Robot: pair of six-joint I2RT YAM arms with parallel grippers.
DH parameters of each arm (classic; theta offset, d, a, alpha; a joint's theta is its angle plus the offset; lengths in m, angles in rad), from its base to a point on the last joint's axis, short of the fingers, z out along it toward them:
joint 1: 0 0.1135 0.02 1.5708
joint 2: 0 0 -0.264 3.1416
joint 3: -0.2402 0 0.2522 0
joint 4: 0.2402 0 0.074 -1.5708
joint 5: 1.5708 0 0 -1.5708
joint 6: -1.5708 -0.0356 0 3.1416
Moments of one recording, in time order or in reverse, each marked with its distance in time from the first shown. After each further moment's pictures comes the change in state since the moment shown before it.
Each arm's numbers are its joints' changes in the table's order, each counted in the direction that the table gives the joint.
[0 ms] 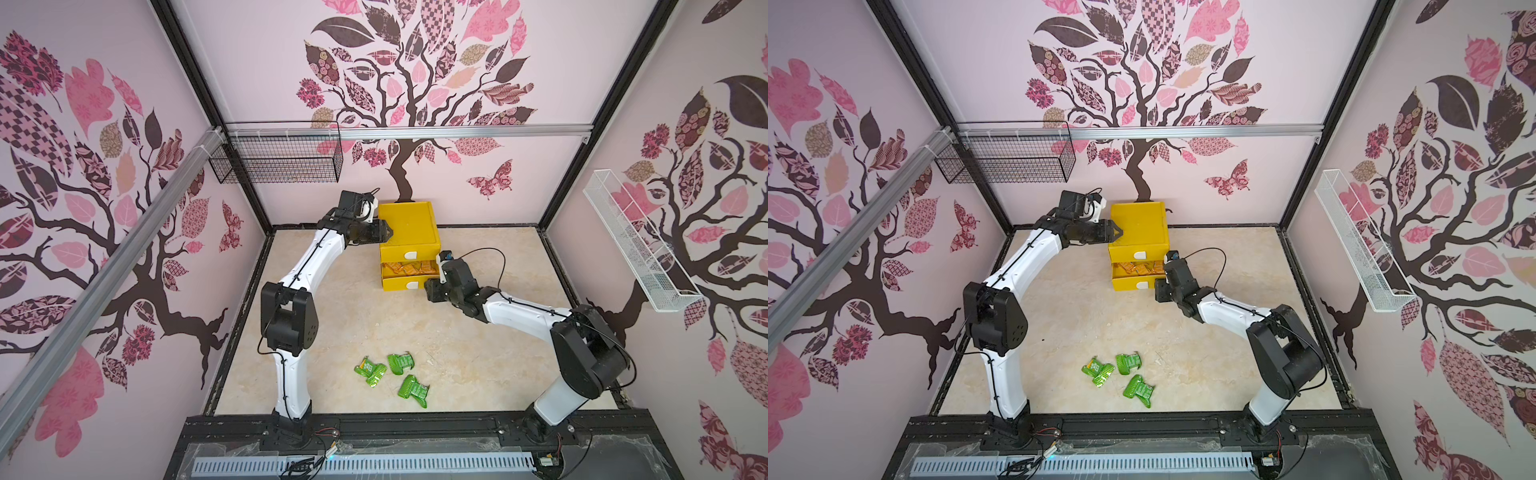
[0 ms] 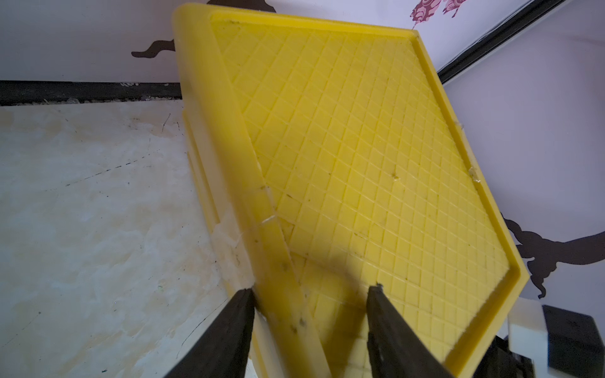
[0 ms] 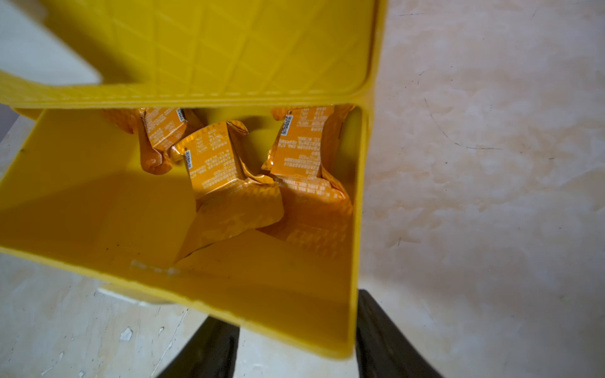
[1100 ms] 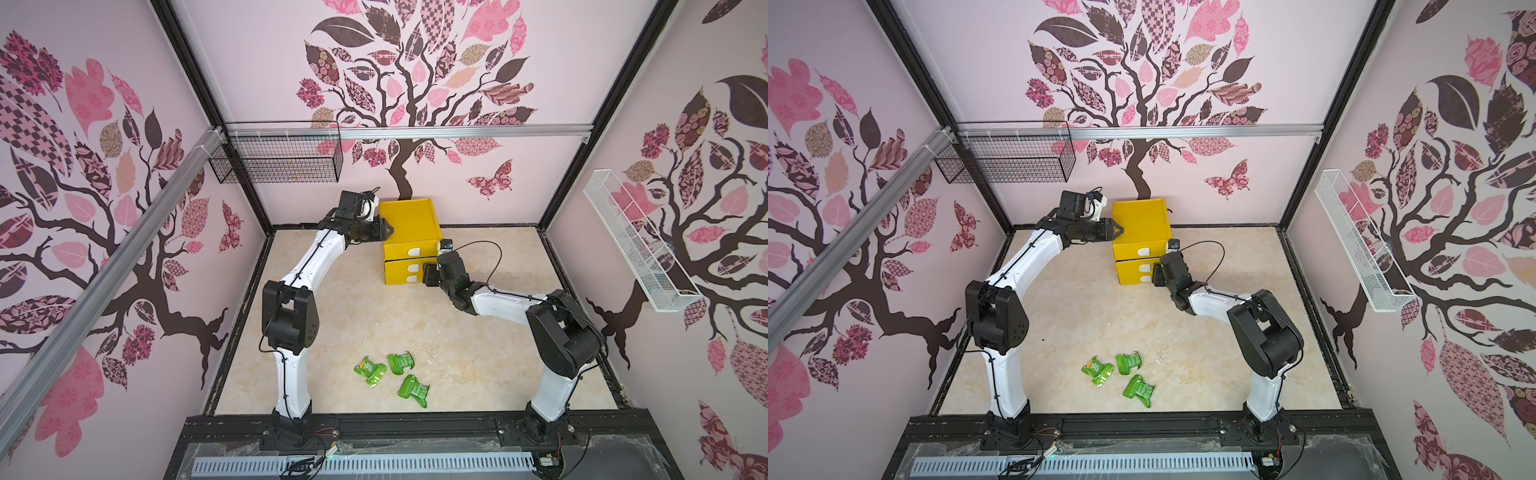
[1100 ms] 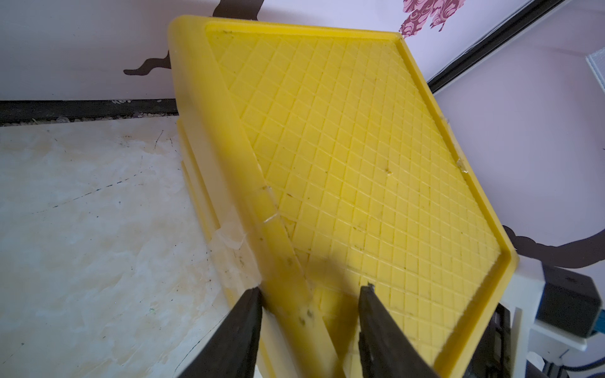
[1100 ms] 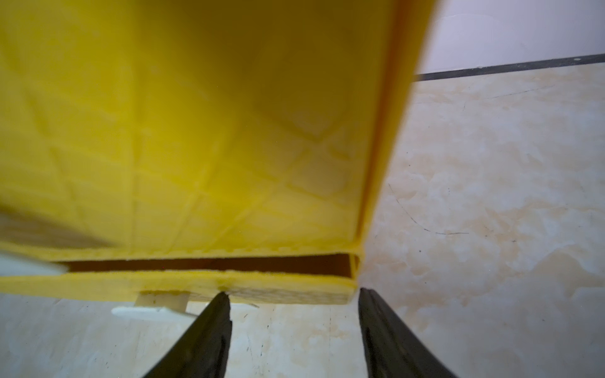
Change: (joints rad) left arm 0.002 -0.016 0.004 -0.058 0.018 -0.002; right arm -0.023 -0.151 -0.083 -0.235 0.164 0.005
